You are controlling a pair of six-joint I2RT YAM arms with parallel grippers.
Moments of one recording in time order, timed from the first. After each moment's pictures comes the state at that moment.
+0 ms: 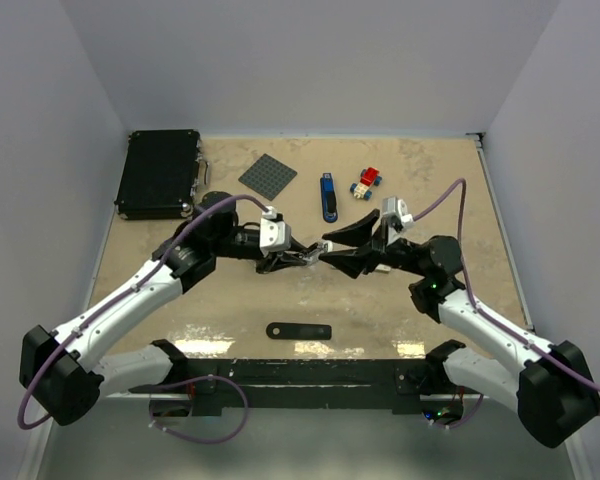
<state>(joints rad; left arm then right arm) -0.64 1.11 0.91 -0.12 0.86 0.40 0.50 1.01 0.49 0.94 -0.83 0.45</state>
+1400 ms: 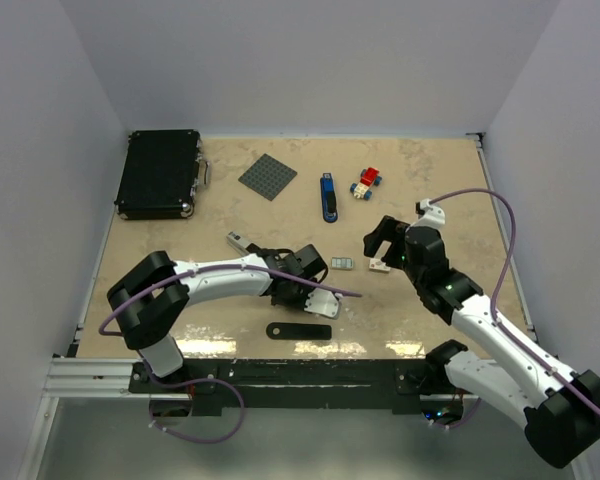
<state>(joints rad) -1.00 1.69 1.03 -0.61 -0.02 0.87 0.50 0.87 0.58 -0.19 0.30 0.65</state>
